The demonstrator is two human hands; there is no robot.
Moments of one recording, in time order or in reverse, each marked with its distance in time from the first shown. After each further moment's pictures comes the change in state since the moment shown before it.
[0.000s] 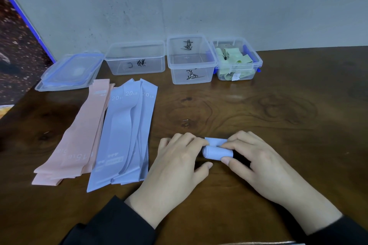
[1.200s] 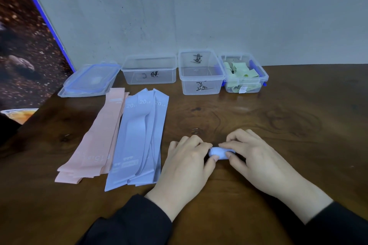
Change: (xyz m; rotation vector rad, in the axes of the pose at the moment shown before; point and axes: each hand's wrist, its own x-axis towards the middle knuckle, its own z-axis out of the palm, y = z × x) left_hand 0.009 -0.001 0.002 0.067 0.093 -0.041; right_hand 0.026 -0.009 -0.003 -0.207 -0.020 -0.051
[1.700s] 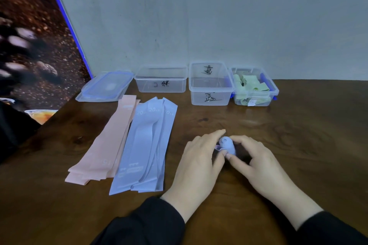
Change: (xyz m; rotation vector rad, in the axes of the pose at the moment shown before) left_hand 0.020 0.023 -0.012 -0.275 0.119 -0.110; right_hand 0.019 0.009 0.005 0.389 0.108 0.116
